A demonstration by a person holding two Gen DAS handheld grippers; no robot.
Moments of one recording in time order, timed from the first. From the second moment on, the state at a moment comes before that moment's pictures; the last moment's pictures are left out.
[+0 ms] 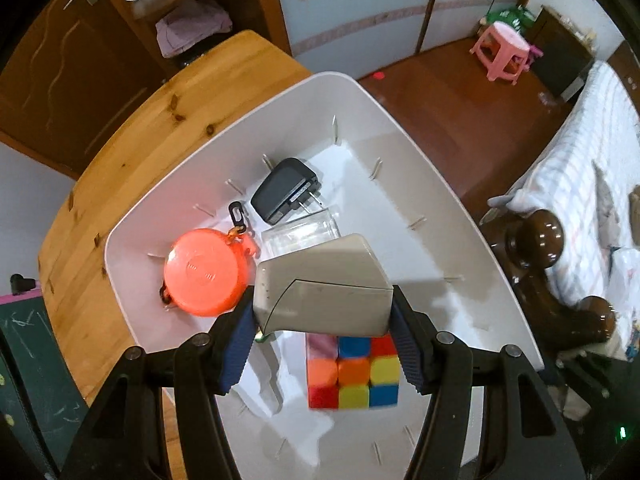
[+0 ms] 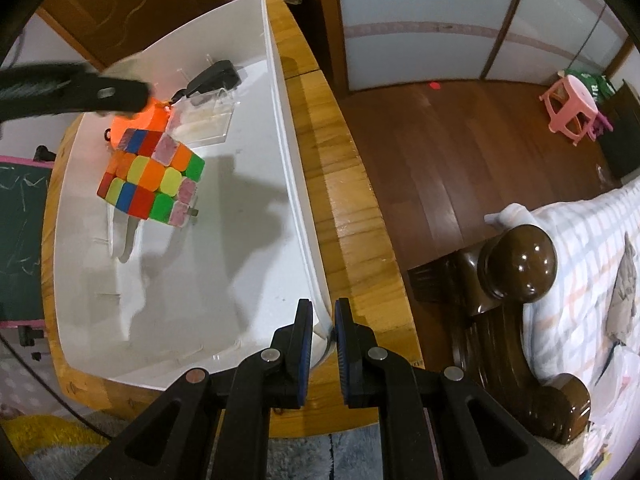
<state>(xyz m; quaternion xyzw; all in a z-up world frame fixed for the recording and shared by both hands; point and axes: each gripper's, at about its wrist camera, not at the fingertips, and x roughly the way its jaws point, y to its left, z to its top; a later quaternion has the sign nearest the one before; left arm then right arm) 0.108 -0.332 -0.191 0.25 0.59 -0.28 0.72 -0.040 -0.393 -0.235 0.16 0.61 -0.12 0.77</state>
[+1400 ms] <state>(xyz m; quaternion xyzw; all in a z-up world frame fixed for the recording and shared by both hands) 0.107 -0.331 -0.183 0.24 0.61 -0.22 0.72 -0.044 -0.393 -0.235 0.16 0.60 -0.10 0.78</state>
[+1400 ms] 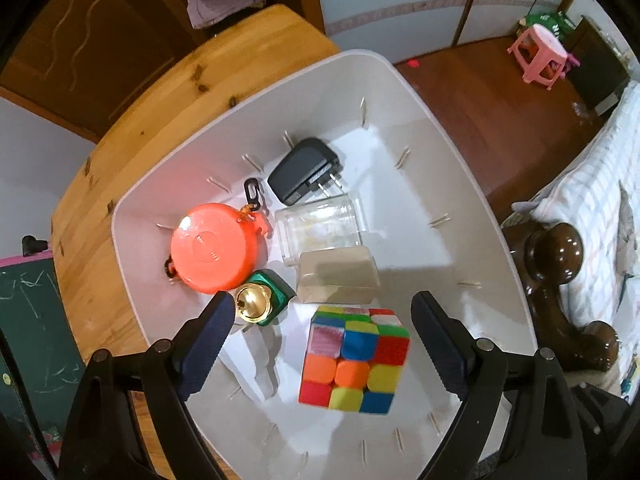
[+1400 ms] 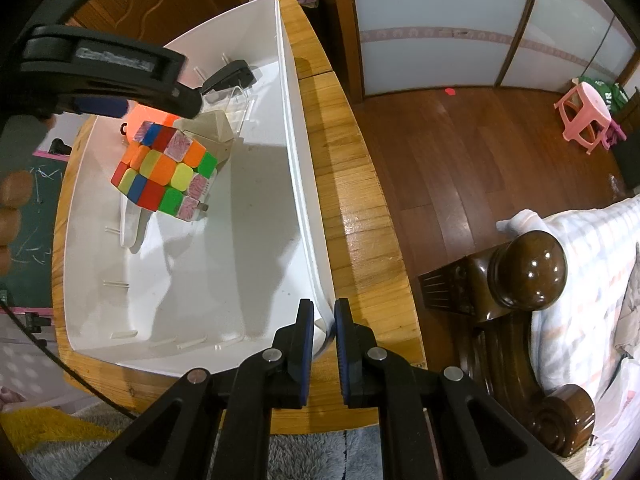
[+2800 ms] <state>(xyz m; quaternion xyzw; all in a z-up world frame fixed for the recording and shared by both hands) 0.125 -0.096 -0.156 0.06 0.62 -0.06 0.78 -0.038 -0.401 -0.237 0.18 0.62 -0.11 0.76</state>
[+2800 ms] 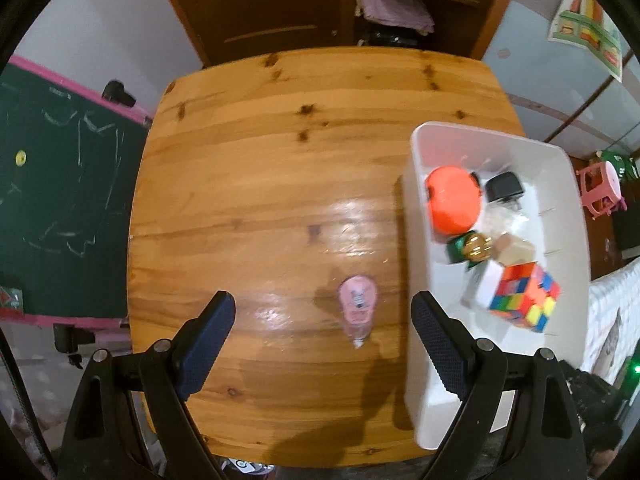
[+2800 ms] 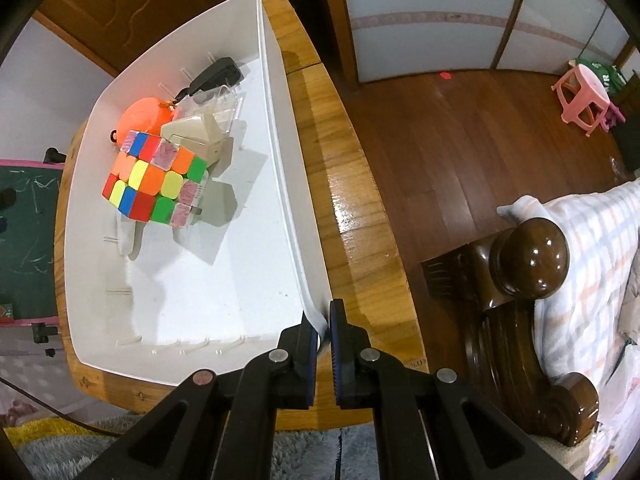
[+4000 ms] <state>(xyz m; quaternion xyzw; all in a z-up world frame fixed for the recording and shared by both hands) 0.130 -0.106 -0.296 0.12 0.69 -0.17 0.70 -0.026 -0.390 -0.236 0.15 0.65 -0.17 0.73</state>
